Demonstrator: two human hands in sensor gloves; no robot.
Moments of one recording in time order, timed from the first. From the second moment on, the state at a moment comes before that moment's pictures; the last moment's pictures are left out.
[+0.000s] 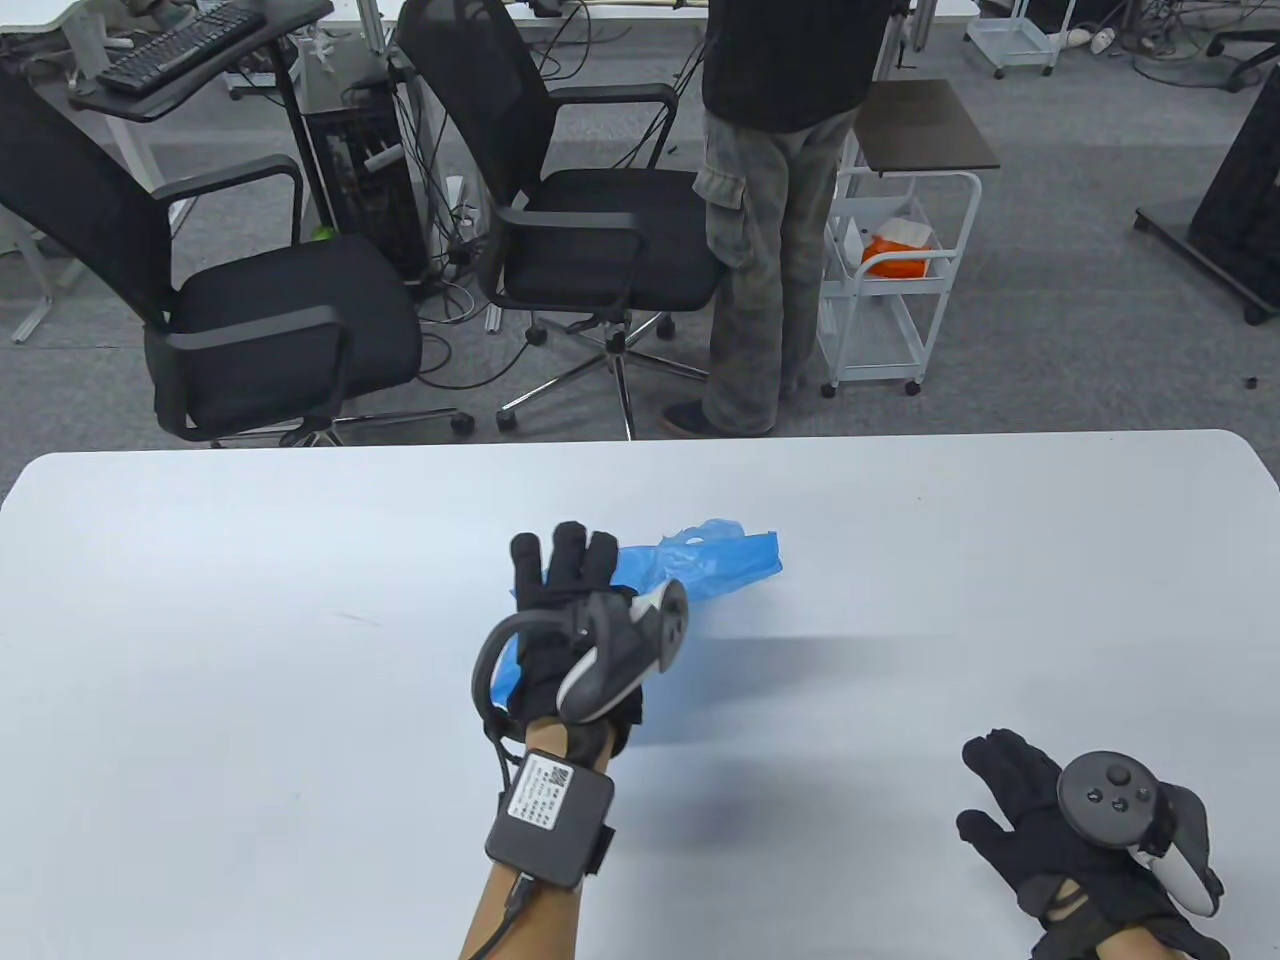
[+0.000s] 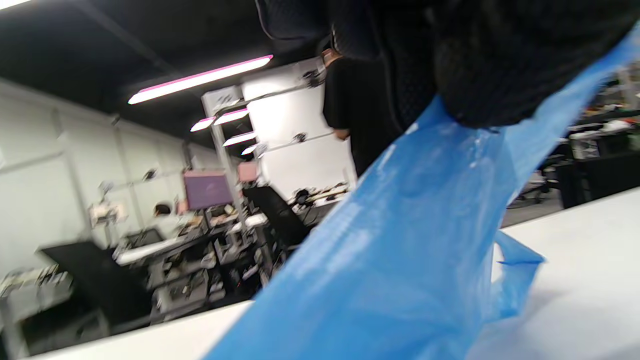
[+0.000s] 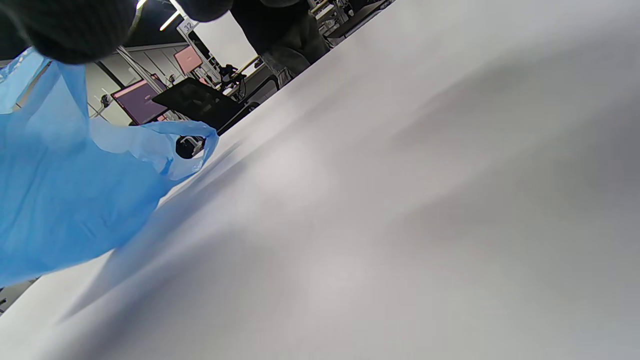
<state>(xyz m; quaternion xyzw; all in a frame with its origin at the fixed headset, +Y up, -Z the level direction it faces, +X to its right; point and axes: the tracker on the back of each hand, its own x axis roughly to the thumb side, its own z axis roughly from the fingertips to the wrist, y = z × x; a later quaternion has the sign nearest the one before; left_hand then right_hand) -0.044 -0.605 -0.368 0.12 -0.03 -0.14 0.98 0.328 -0.733 -0.289 0.01 0.11 0.94 0.32</state>
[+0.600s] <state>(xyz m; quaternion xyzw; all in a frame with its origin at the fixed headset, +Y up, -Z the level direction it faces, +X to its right) 0.045 -0.695 -0.290 -0.05 -0.21 -0.12 0.97 0.343 -0.729 -0.283 0.00 0.09 0.92 0.37</state>
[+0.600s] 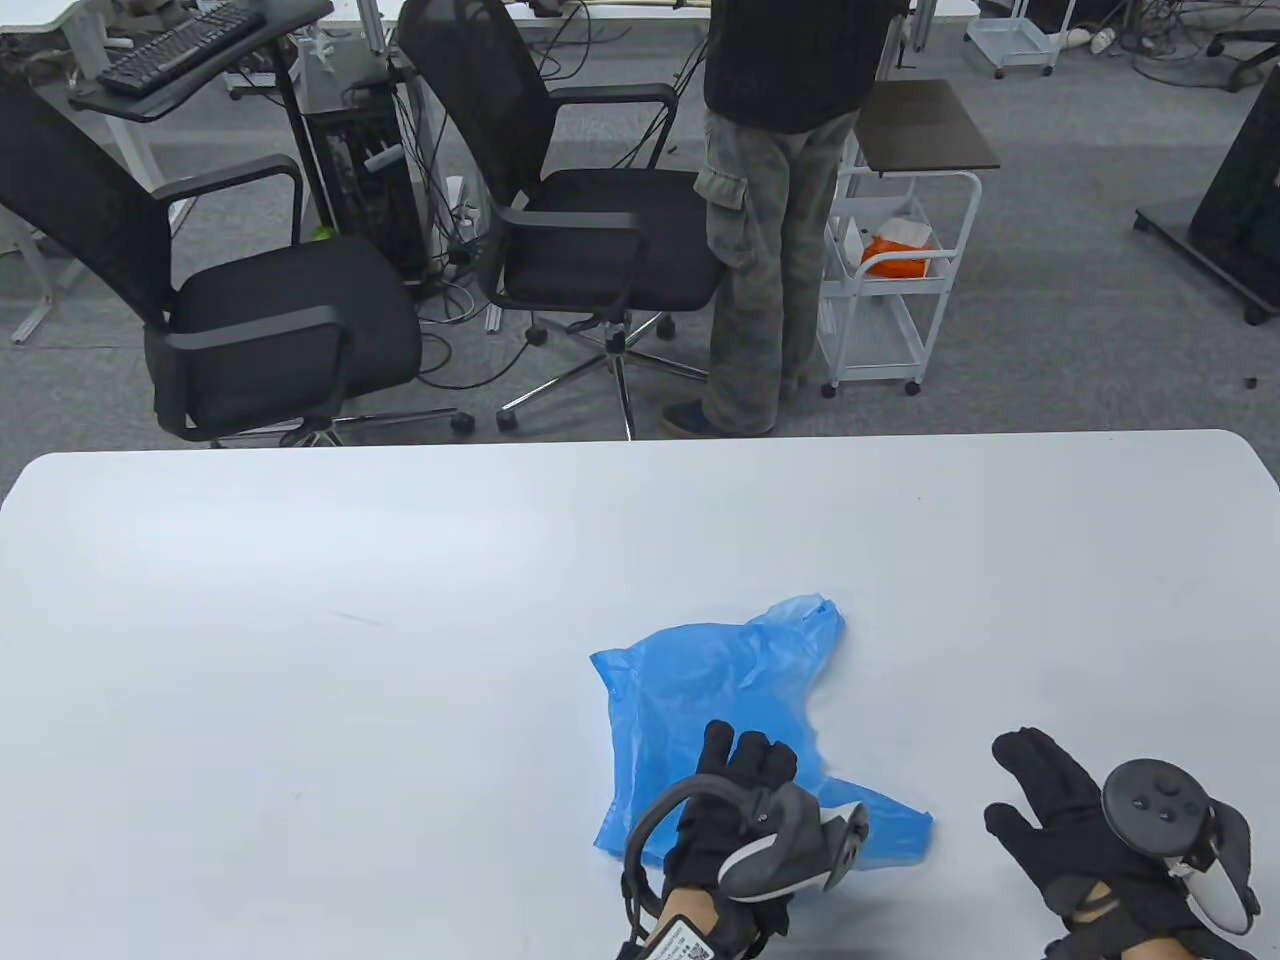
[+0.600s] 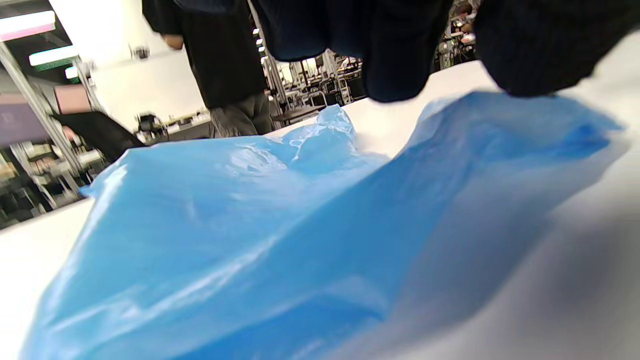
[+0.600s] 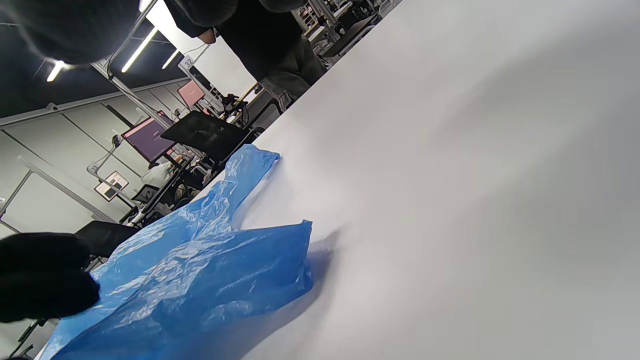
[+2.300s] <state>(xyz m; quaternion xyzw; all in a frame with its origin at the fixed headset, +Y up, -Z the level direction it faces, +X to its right) -0.077 -0.774 -0.314 -0.32 -0.13 0.03 0.94 0.219 -0.779 -0.332 0.27 0.27 0.92 0.08</state>
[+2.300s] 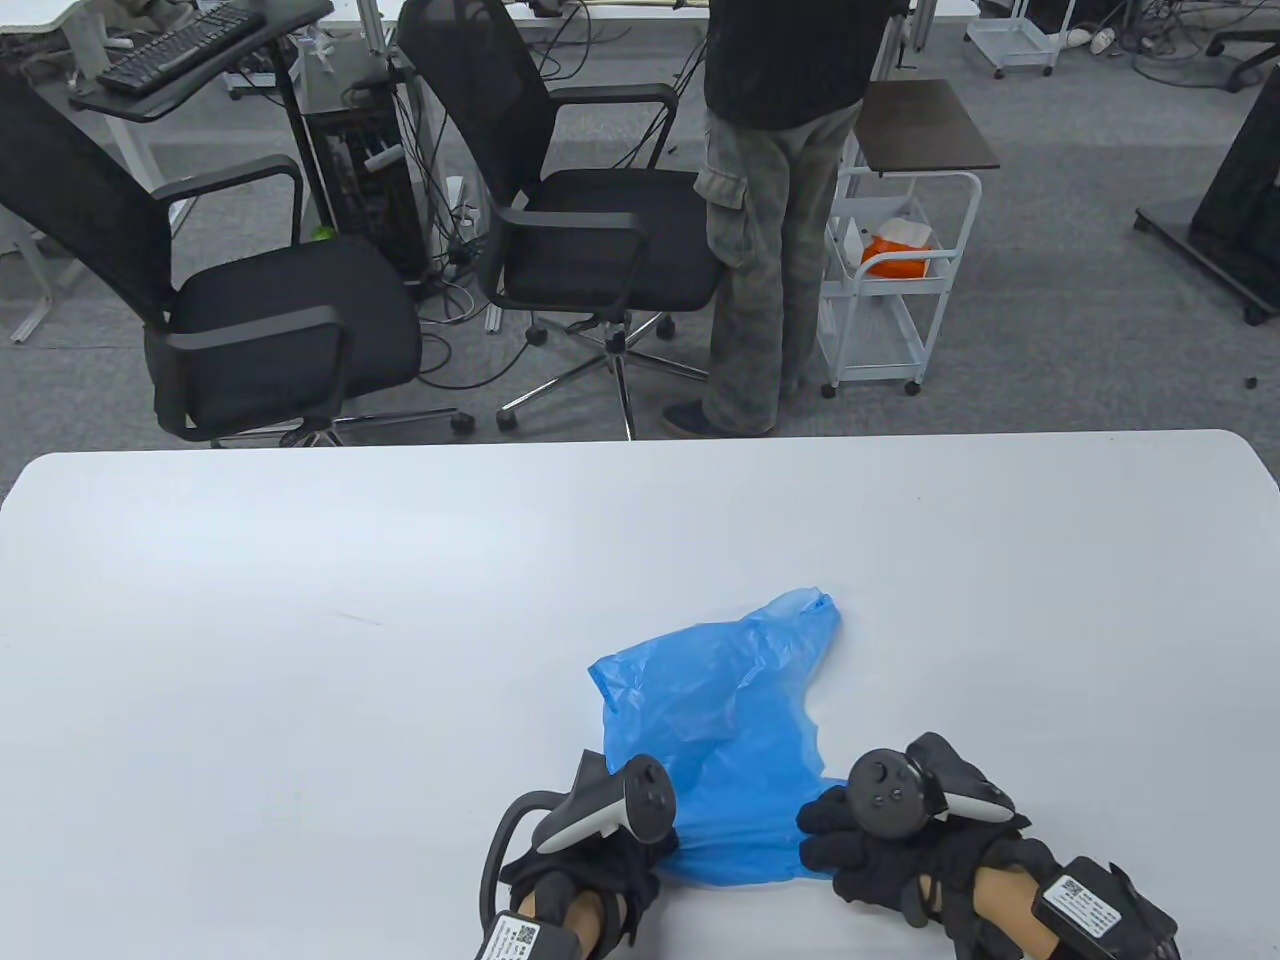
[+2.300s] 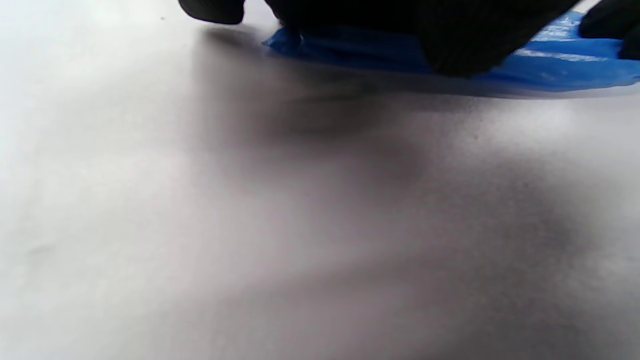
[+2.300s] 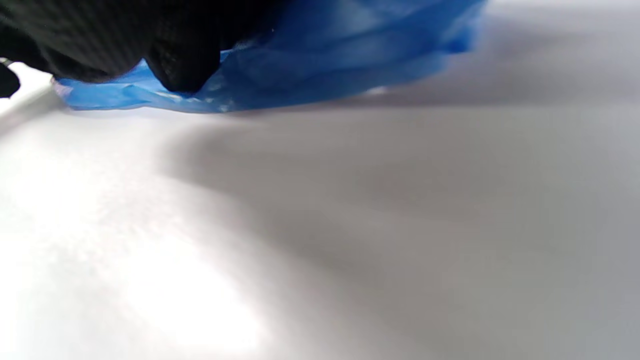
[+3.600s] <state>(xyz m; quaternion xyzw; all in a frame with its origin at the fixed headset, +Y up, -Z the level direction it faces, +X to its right) -0.098 -0.779 -0.359 -0.31 -0.08 0.05 0.95 0.165 -0.698 -0.358 0.30 0.19 0.93 0.08</state>
